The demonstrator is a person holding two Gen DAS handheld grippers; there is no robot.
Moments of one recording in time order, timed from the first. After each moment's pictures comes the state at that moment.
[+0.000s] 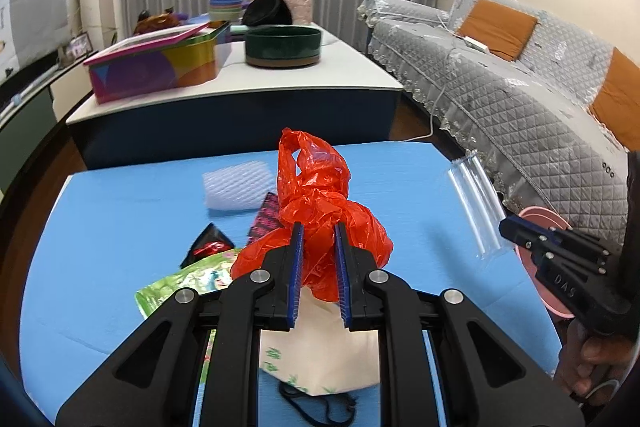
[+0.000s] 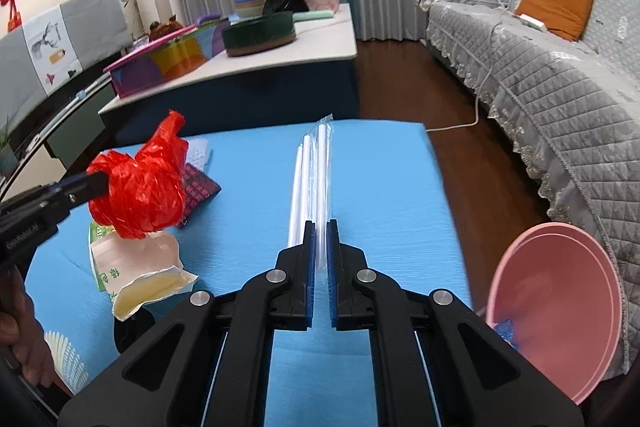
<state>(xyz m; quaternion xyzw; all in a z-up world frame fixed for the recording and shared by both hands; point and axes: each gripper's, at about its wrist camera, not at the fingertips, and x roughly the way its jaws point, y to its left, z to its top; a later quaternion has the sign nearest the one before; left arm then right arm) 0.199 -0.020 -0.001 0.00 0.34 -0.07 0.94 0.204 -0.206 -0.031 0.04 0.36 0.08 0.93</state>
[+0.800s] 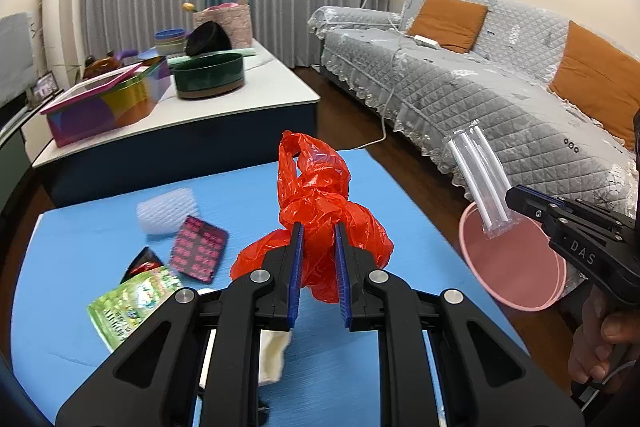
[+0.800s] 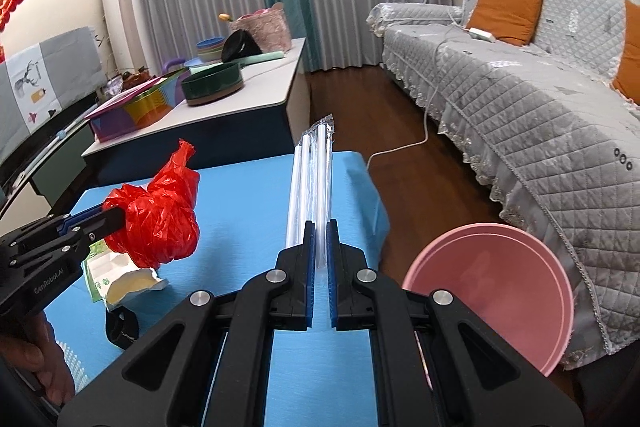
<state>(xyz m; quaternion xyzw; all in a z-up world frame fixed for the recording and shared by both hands) 0.175 -0.101 0.011 0.03 0.31 -0.14 0.94 0.158 -0.277 0.003 0.07 0.31 0.02 0.95</state>
